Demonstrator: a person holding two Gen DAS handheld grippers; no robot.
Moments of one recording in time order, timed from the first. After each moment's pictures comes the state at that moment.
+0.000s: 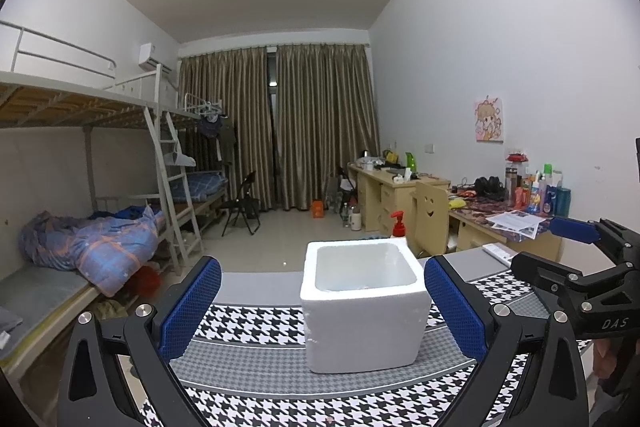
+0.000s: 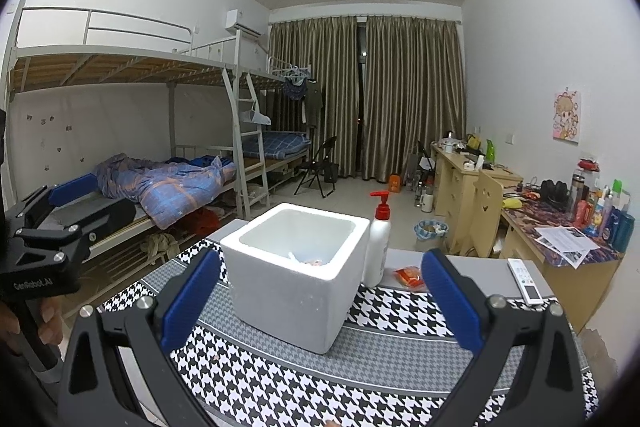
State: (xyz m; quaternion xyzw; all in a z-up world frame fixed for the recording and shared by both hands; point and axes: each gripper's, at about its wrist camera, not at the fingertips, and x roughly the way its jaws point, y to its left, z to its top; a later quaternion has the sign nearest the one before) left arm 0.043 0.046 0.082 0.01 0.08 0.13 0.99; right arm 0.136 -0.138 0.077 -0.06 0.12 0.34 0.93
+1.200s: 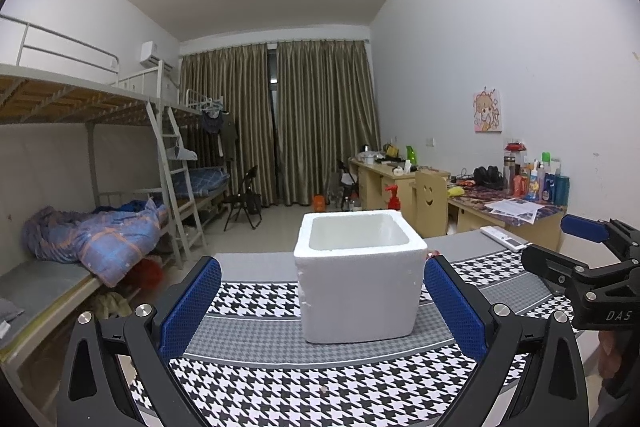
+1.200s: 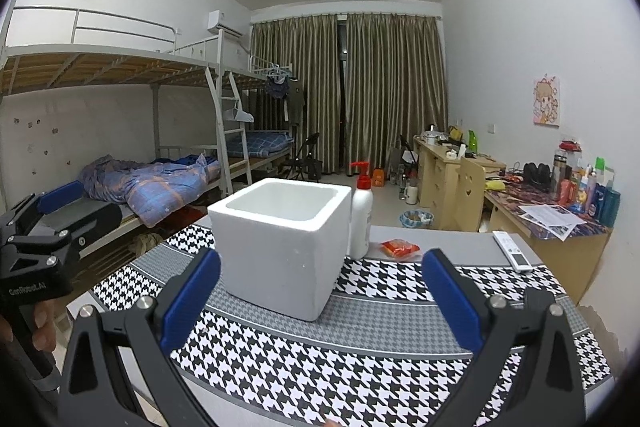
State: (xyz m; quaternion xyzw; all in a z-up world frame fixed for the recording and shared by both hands) left arm 0.020 0.029 0.040 0.01 0.09 0.13 0.99; right arm 0.114 -0.160 0.036 -0.05 0.12 0.30 0.95
